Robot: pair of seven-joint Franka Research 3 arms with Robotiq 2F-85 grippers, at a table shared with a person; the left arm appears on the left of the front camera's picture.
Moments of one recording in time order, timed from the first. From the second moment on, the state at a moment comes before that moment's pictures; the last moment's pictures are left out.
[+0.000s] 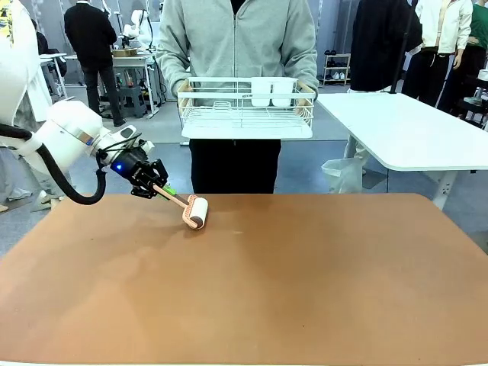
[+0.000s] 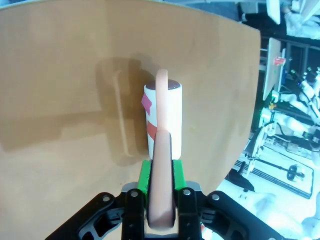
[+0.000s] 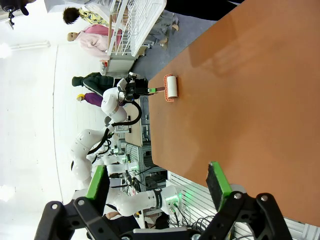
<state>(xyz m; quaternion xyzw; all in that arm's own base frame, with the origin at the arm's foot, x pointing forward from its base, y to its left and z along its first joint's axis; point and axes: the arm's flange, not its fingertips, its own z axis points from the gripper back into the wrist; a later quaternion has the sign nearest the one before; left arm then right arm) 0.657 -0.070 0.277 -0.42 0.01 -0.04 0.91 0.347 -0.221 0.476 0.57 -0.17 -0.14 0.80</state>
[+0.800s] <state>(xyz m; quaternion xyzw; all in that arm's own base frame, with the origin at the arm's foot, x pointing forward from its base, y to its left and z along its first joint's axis) 0.651 -0.137 0.264 -0.45 0.02 -0.03 0.89 0.347 -0.221 0.476 0.57 -0.17 -0.14 0.80</state>
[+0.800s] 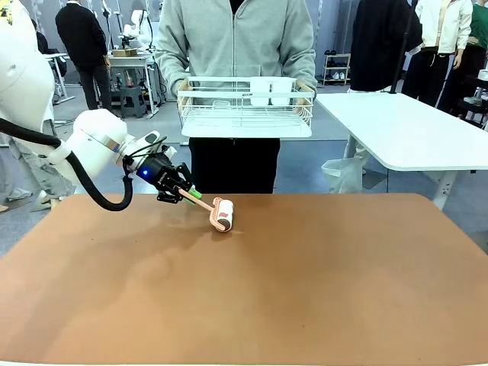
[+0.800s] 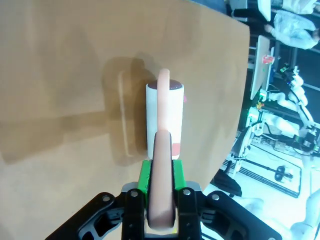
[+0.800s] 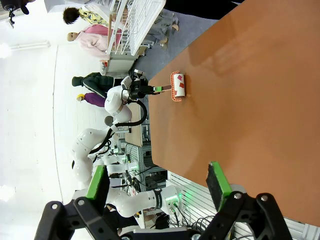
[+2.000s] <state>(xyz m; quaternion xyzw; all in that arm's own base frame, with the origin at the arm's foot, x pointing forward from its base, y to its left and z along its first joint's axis) 0.601 -0.123 0.389 -0.51 0.00 0.00 0.86 0.347 -0.221 0.476 0.57 -0.17 -0.14 0.80</state>
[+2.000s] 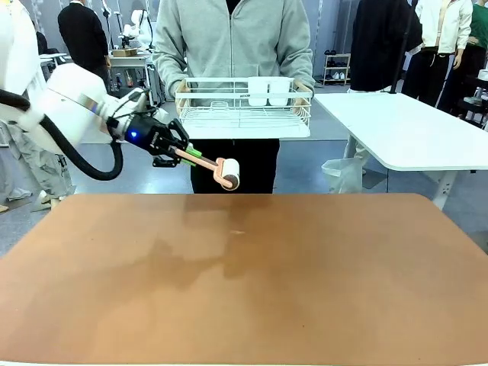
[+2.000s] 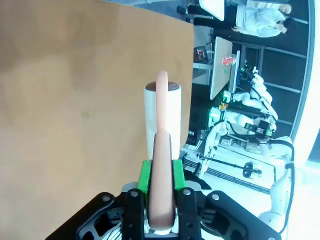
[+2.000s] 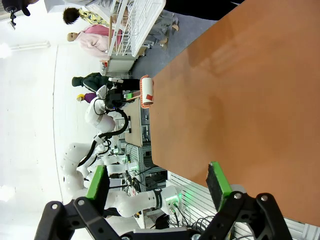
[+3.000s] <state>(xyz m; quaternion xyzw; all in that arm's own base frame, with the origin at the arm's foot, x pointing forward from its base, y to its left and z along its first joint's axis) 0.492 0.023 0.489 -0.32 0.01 -0.03 0.95 0.347 -0.221 0.476 0.57 -0.17 -0.14 0.79</state>
